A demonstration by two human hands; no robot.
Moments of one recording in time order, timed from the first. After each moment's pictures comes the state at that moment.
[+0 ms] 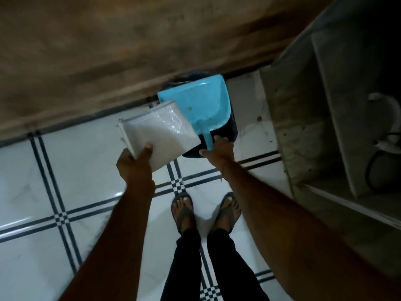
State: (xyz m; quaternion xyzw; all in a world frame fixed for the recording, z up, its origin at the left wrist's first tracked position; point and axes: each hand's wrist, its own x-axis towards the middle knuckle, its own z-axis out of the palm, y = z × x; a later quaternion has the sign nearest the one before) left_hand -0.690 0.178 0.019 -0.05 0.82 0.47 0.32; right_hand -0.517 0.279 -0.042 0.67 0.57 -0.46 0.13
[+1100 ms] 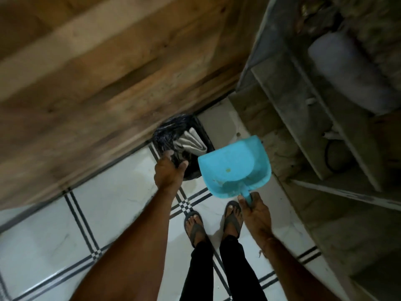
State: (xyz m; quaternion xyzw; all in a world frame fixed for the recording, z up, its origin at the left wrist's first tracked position) left_hand -0.623 0.264 0.128 0.33 0.85 0.13 0.39; right_hand -0.366 0.161 0.110 0.78 0.43 -0.43 -0.12
